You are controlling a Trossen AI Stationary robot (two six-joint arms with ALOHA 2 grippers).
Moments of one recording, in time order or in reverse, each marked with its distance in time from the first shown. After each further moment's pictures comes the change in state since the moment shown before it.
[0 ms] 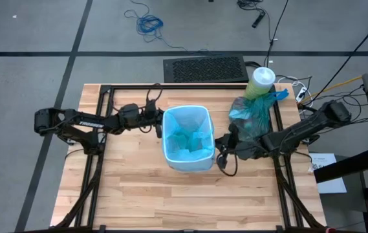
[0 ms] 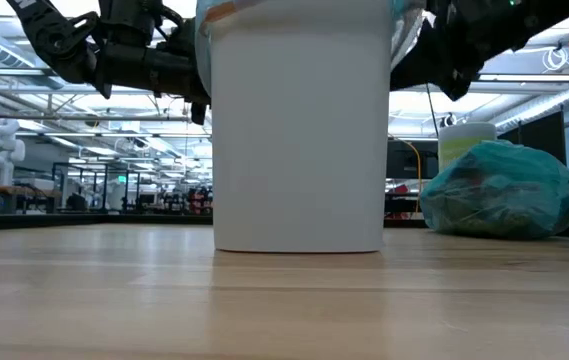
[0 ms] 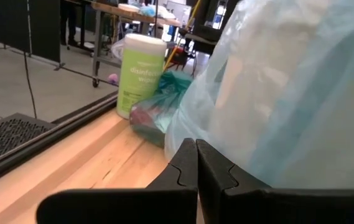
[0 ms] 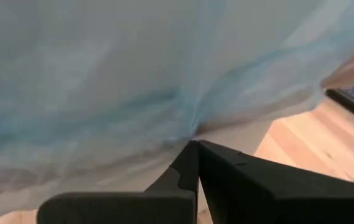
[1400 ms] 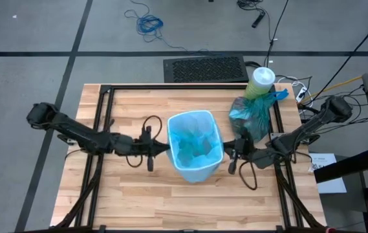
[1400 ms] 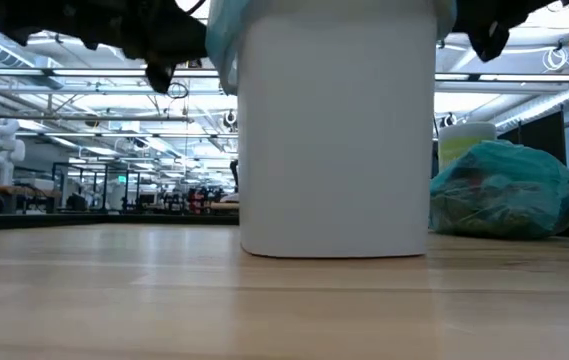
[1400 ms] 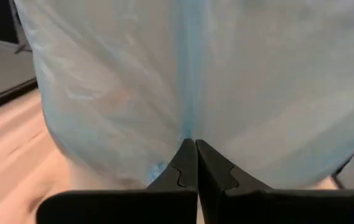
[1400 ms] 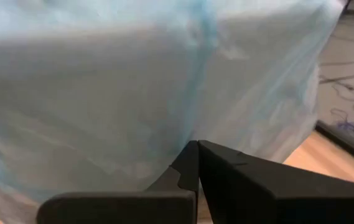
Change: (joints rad) left arm -0.532 -0.146 0.001 -0.261 -0.398 -0.001; right arm 0.204 -0.121 0.000 -0.004 0.233 -0.032
